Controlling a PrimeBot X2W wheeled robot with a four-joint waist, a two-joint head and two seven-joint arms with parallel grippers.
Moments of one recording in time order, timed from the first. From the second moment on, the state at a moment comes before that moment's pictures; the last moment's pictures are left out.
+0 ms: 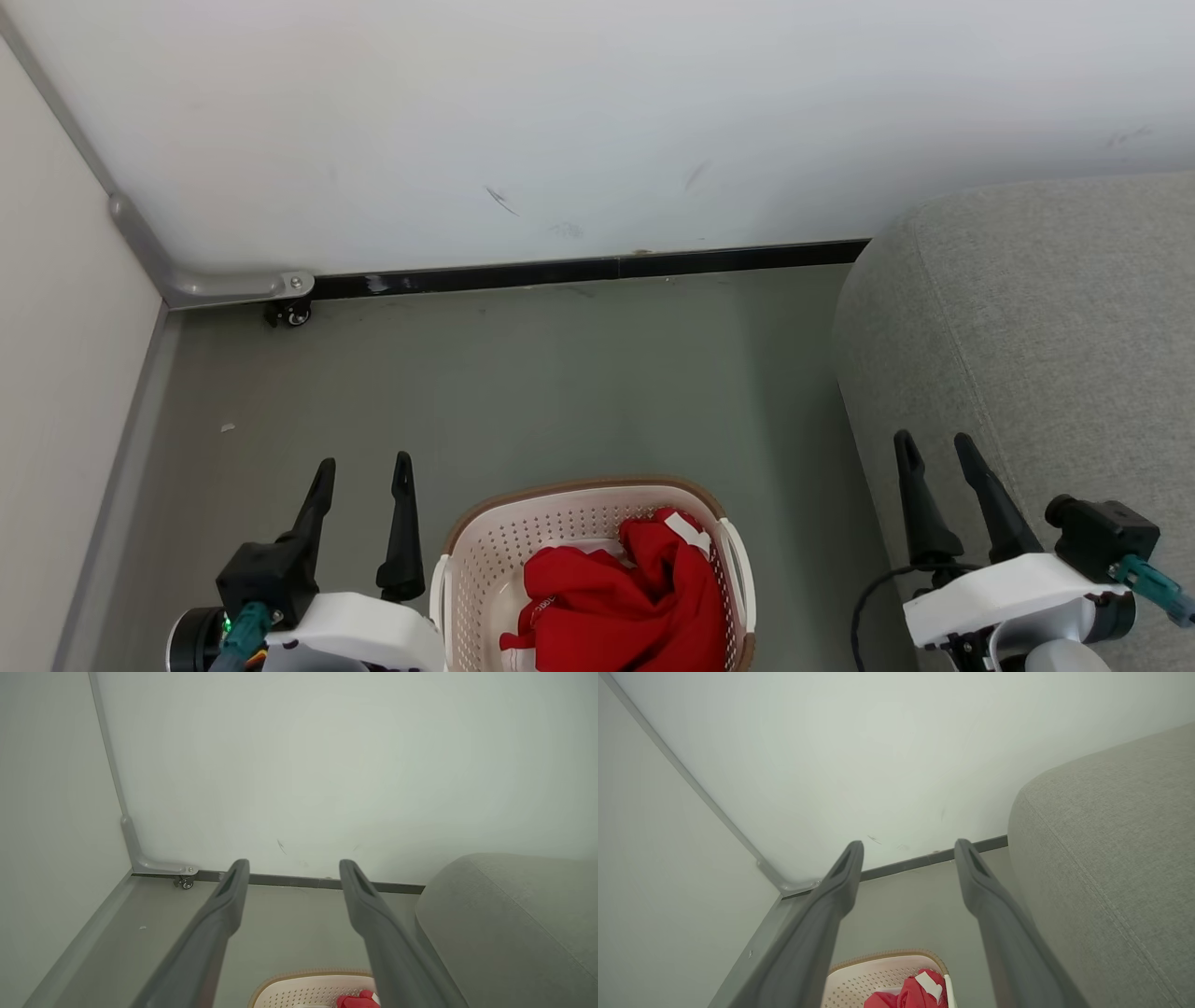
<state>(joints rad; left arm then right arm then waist) -0.07 0.06 -0.19 0.22 -0.29 0.08 -0.21 -0.09 -0.07 0.04 0.37 0.44 0.13 -0.16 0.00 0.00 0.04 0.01</state>
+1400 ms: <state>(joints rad) -0.09 0.05 -0.18 0.32 -0.16 0.13 -0.25 -0.11 -0.06 0.03 0.42 0.27 0.13 -0.17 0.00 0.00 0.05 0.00</state>
